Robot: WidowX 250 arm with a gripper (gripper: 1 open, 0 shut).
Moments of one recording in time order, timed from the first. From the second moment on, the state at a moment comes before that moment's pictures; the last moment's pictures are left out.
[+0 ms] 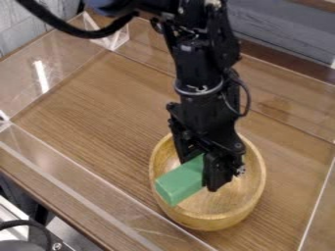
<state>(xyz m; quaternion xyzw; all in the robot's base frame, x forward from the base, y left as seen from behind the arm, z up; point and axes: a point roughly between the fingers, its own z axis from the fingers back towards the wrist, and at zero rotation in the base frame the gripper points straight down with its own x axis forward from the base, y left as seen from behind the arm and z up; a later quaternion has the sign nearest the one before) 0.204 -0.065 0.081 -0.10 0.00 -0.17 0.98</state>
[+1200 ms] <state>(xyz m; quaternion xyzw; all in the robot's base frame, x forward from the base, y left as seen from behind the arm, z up) 0.202 -0.058 0.099 -0.11 -0.04 -0.15 0.98</state>
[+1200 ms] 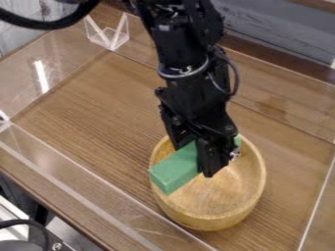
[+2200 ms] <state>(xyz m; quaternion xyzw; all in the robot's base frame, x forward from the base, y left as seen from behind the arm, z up) 0.184 0.037 0.132 -0.09 -0.10 -0.10 0.99</state>
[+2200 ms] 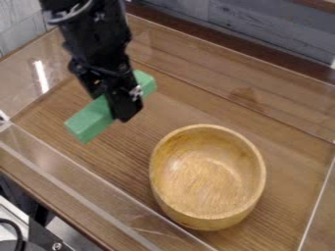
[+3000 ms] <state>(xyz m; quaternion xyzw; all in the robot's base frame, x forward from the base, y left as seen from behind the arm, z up) 0.178 0.025 0.103 -0.07 -0.11 -0.09 0.99</state>
